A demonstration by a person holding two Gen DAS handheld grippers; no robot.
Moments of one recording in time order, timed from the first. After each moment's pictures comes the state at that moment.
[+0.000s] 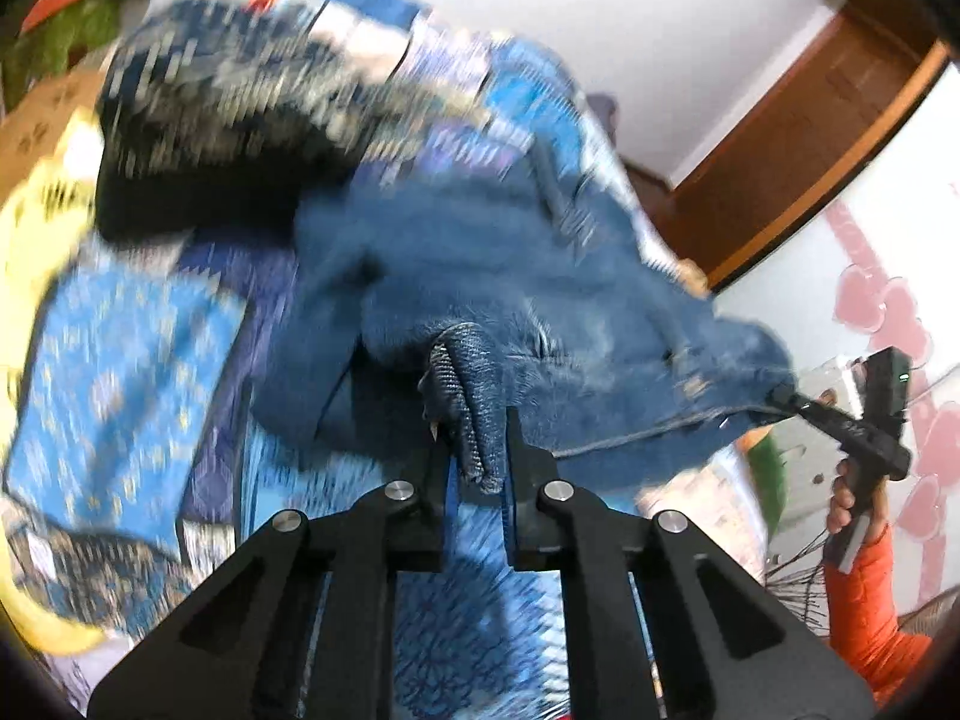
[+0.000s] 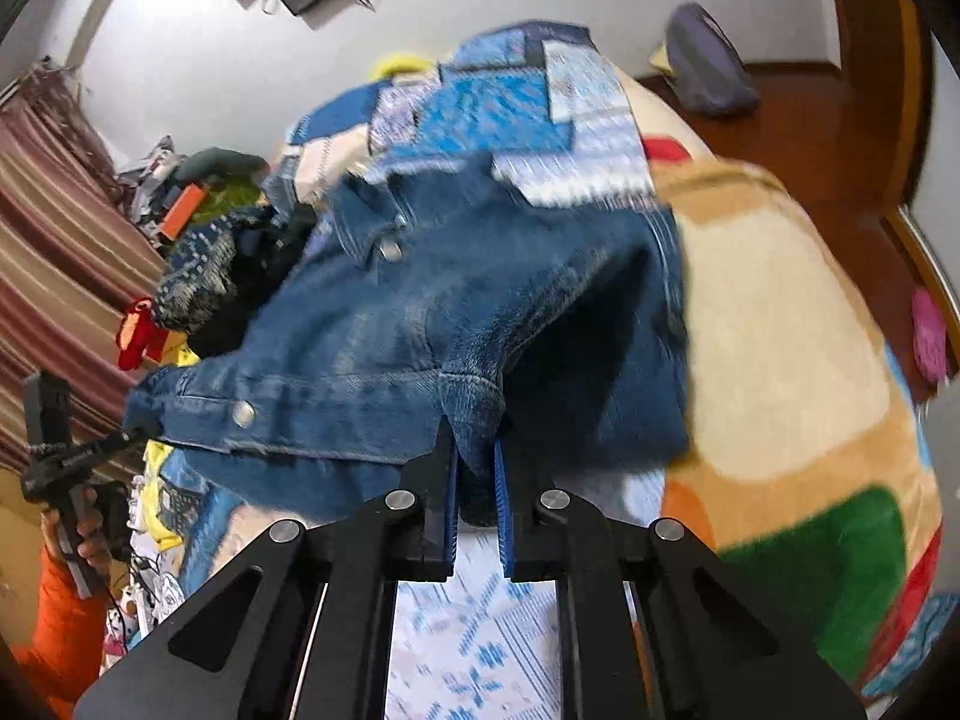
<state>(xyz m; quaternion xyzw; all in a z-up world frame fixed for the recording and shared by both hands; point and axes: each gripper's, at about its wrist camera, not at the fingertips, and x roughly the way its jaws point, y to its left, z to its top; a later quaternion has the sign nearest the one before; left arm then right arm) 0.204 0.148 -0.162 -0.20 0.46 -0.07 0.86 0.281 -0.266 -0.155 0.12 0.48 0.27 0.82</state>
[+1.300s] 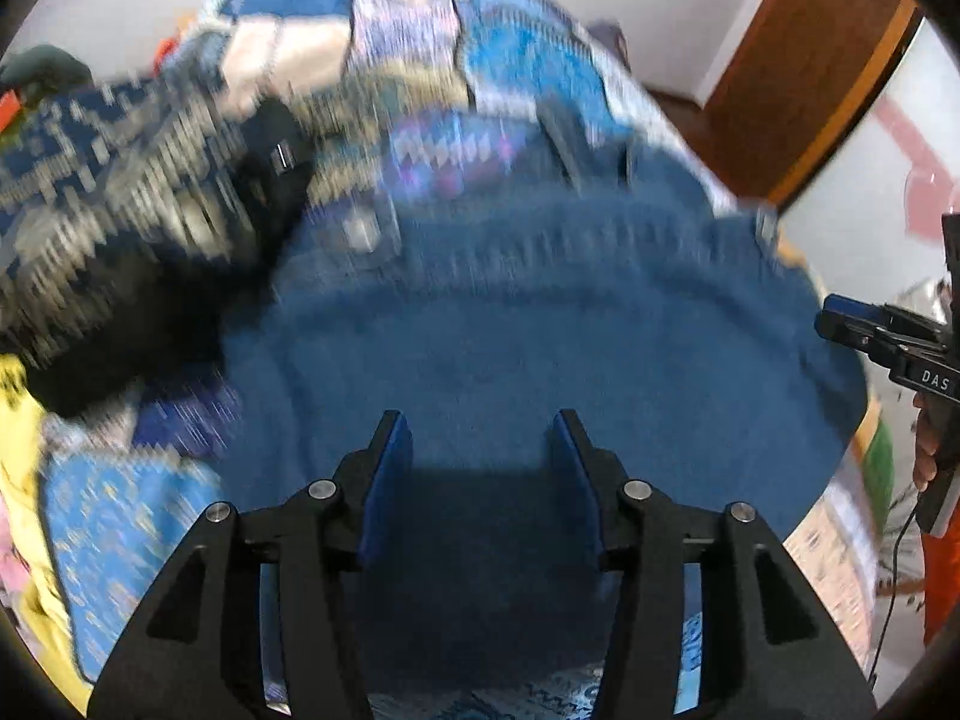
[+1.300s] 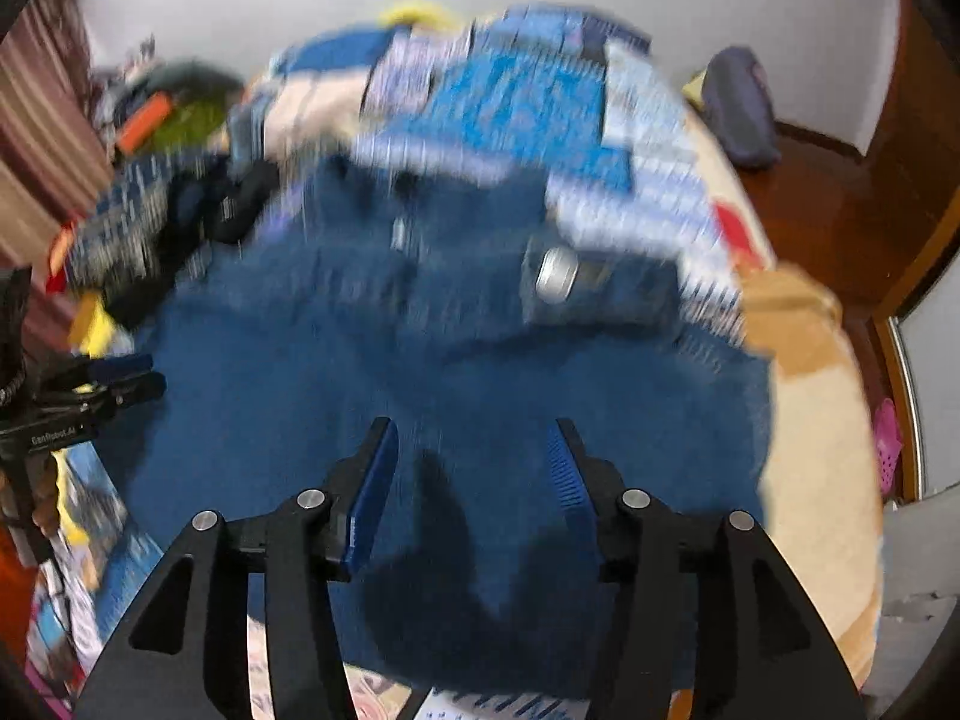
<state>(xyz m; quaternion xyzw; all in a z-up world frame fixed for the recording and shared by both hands) 0.326 0.113 -0.228 -0.06 0.54 -0.05 0.84 0.352 -0.163 -0.183 -0.03 0.52 0.24 0.82</state>
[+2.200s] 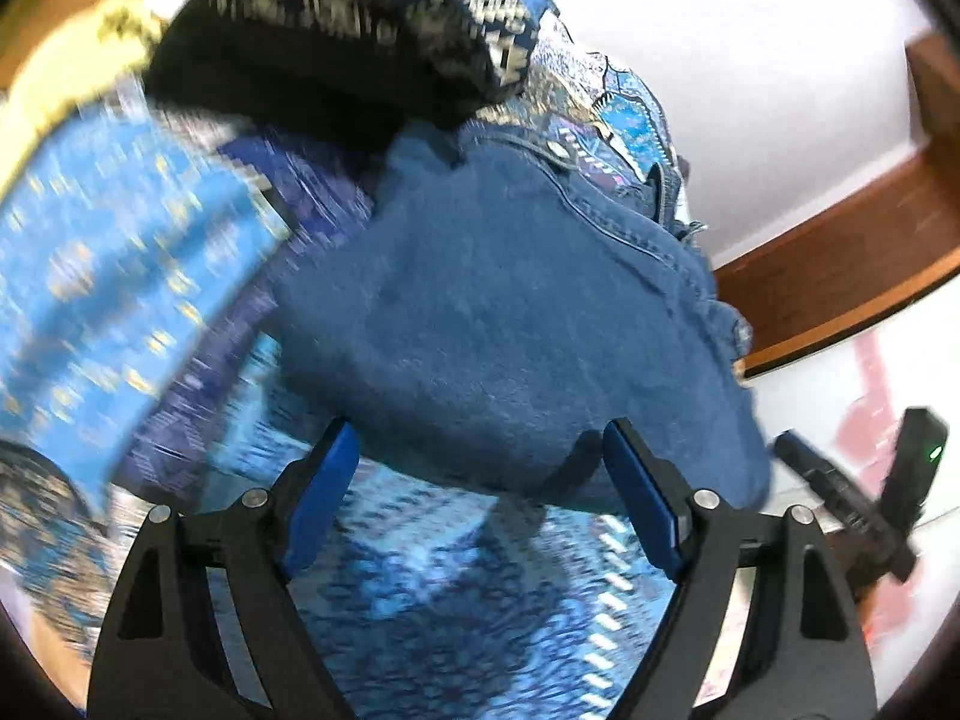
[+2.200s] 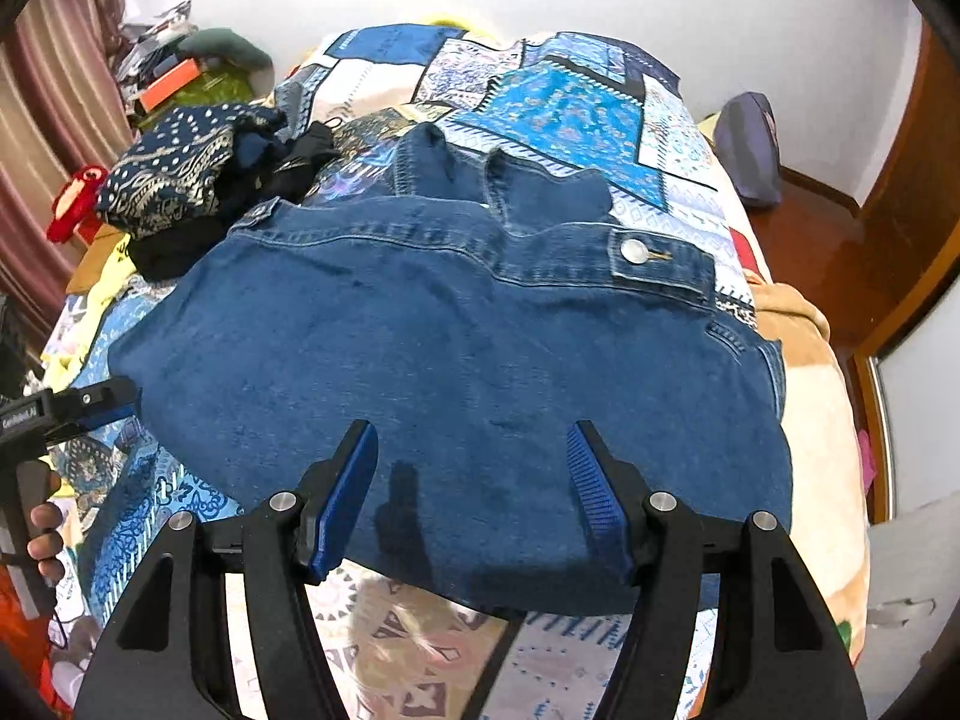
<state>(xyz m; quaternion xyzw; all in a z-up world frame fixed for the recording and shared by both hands) 0.218 0.187 -0.254 -0.36 0.46 0.00 0.81 0.291 -0.128 -0.163 -0.08 0.48 0.25 0.84</state>
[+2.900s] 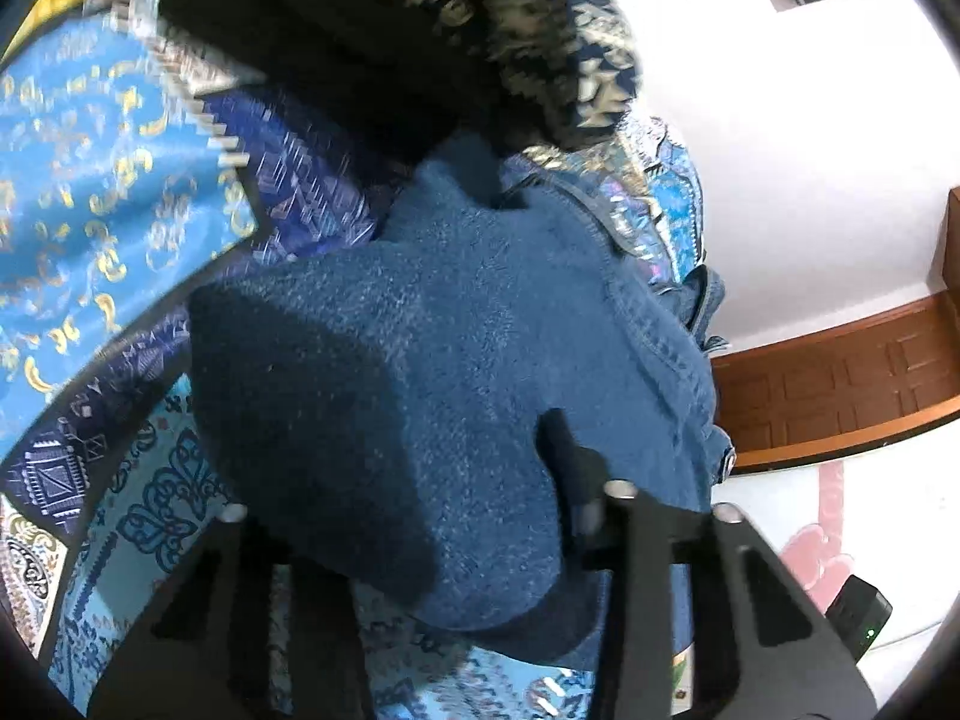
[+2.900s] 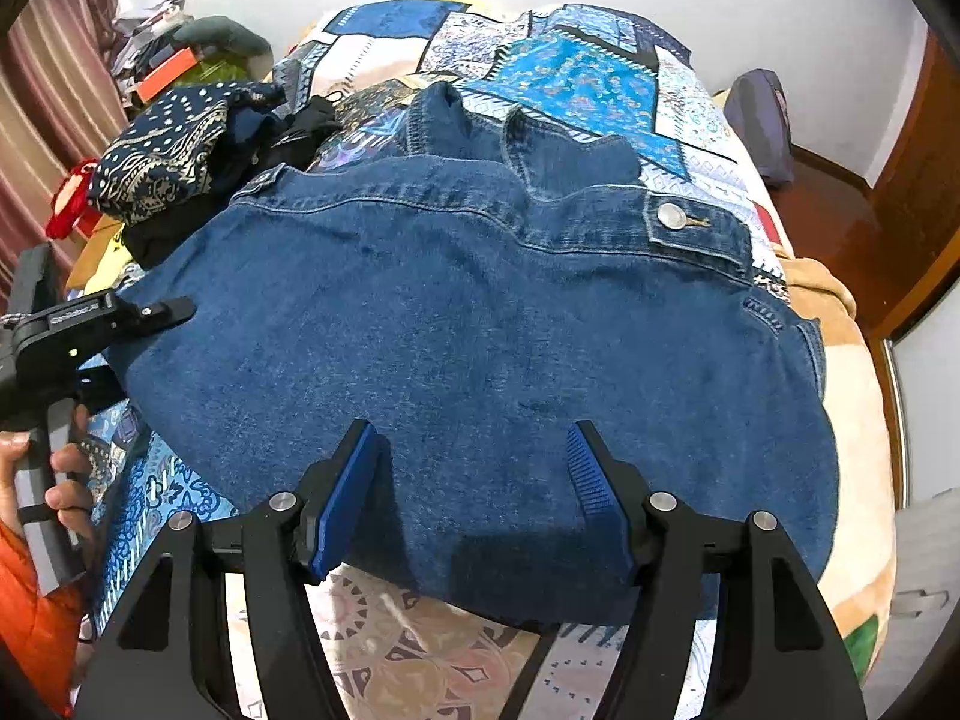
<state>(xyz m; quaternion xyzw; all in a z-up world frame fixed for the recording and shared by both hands) 0.271 0.191 -0.276 -0.45 0.41 0.07 0.79 0.293 -0.120 -0.180 -0.07 0.50 0.24 0.83</state>
